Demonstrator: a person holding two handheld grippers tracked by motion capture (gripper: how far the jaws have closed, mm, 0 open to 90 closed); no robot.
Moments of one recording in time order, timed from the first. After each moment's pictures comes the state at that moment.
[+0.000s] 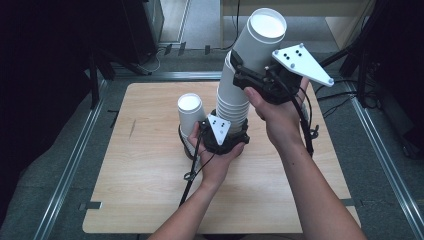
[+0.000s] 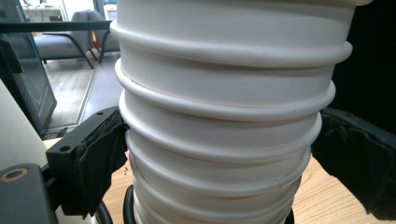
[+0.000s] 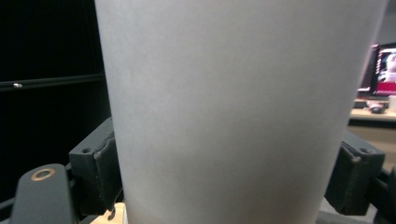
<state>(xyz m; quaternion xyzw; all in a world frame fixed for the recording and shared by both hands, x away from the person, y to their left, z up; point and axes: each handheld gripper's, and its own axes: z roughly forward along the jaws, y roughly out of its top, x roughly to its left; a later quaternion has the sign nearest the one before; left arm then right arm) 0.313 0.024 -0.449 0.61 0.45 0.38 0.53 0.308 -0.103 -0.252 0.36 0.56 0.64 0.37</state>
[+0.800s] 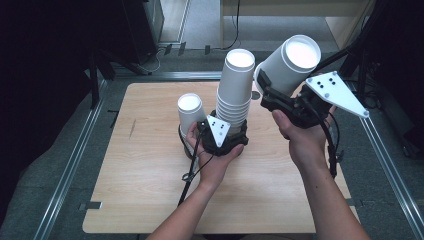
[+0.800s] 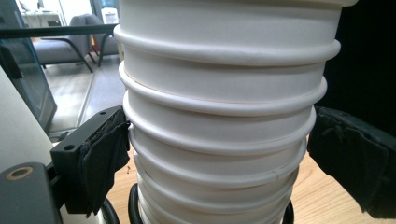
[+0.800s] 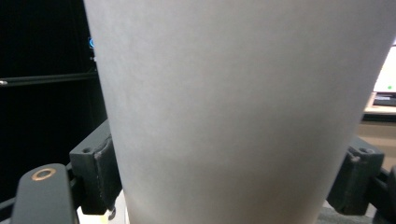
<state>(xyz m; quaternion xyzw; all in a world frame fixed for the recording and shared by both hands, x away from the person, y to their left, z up) 0.308 0.027 -0.448 0.62 0.44 0.39 0.53 0.279 -0.152 -0.278 0.38 0.55 0.64 0.39</state>
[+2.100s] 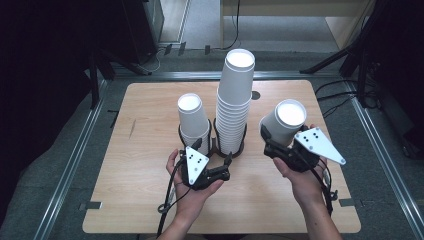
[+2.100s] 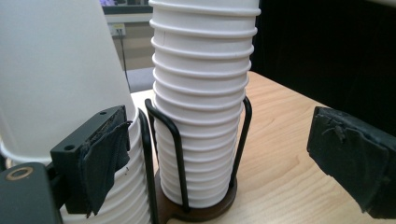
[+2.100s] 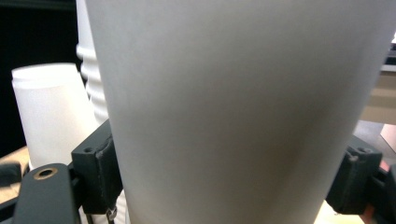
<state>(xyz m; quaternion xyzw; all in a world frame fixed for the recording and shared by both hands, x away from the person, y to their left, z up) 0.226 0.076 -0.465 0.65 0.42 0.34 0.54 0.255 -0.174 -0.397 0.40 0.61 0.57 0.37</state>
